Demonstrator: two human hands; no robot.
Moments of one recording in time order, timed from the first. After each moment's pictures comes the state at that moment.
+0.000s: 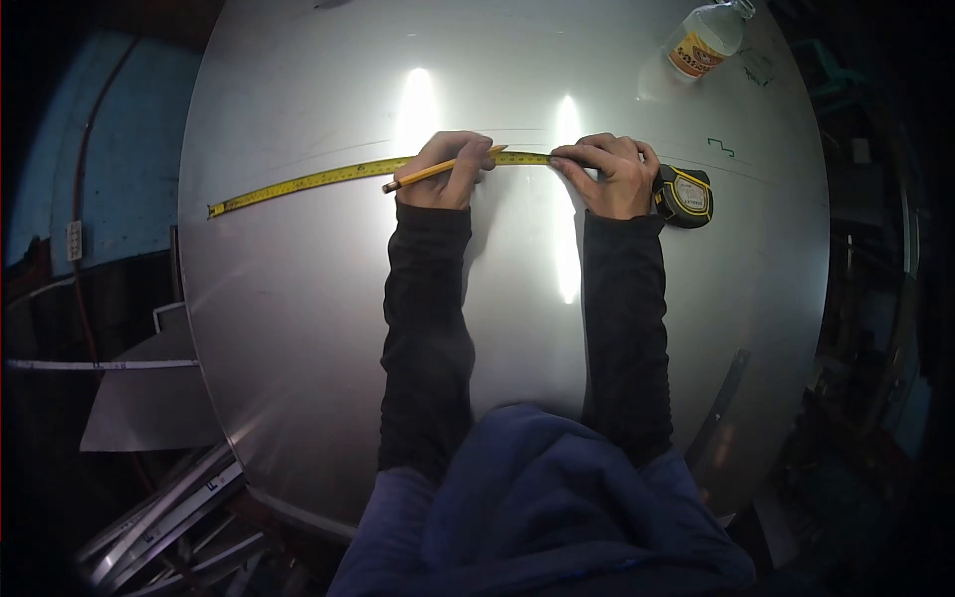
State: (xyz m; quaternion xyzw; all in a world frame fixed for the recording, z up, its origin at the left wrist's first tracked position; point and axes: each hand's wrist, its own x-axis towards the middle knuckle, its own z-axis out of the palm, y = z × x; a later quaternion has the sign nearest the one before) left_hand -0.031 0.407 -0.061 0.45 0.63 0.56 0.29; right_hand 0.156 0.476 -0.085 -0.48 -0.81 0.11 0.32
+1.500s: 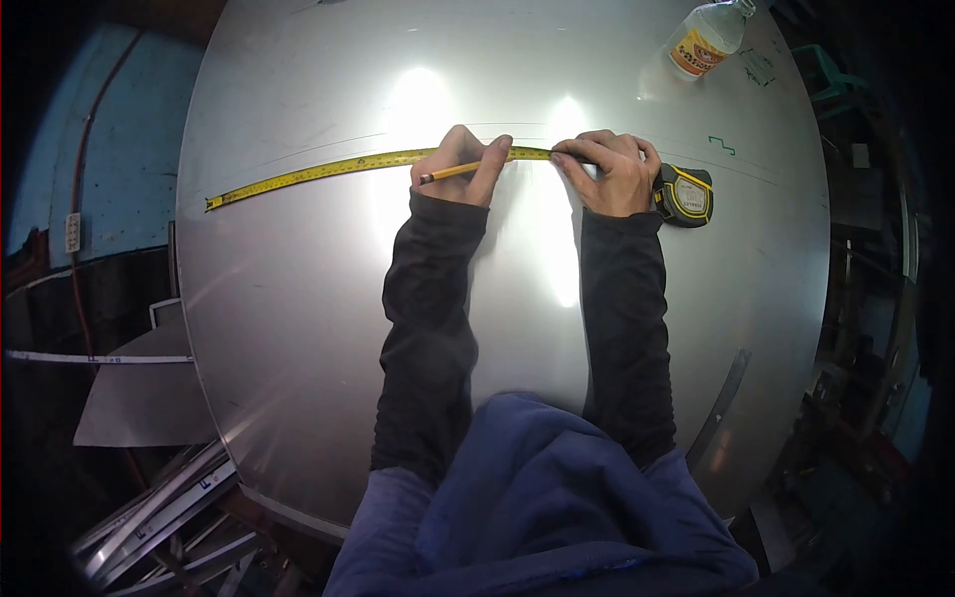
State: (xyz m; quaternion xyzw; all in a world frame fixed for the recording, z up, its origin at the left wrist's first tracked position) left_hand -0.021 0.410 -0.074 0.49 0.67 0.51 0.23; right_hand 0.155 0.470 -0.082 -0.47 -0.81 0.10 0.33
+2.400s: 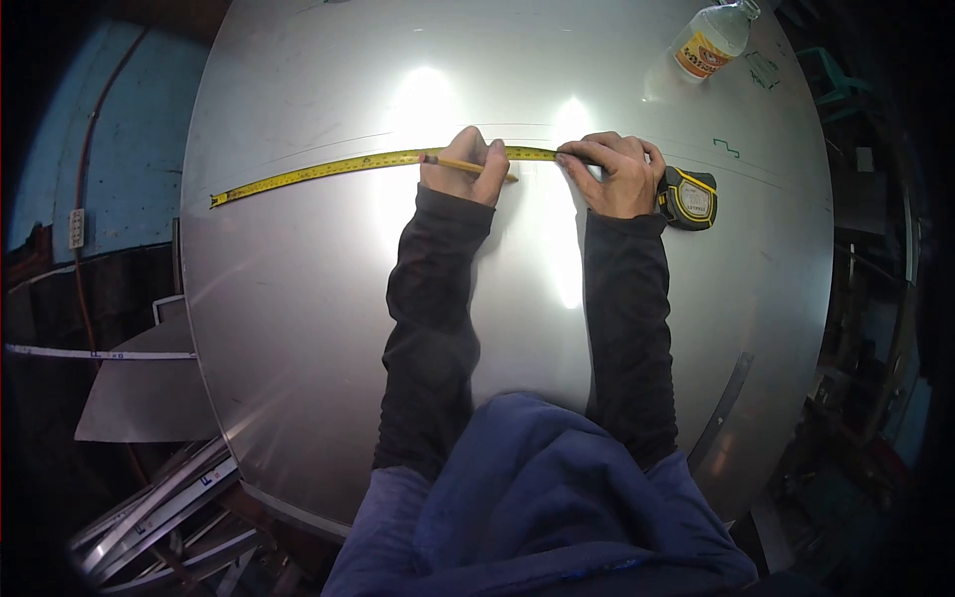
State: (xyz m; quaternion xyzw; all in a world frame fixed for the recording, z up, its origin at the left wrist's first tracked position) left_hand -0.023 0.411 -0.064 0.54 0.68 0.43 0.23; right_hand 0.154 0.472 -0.083 -0.48 -0.81 0.11 0.33
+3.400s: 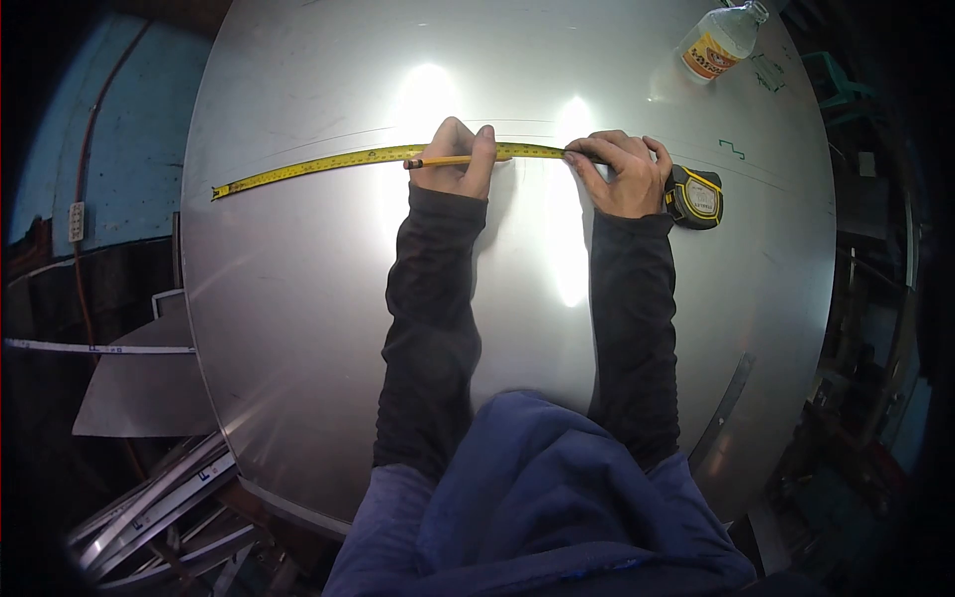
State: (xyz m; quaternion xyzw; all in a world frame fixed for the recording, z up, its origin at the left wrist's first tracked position) left_hand -0.032 0.407 -0.075 0.45 0.67 0.53 0.26; right_hand 0.156 0.470 -0.077 -0.47 -0.82 0.13 0.29
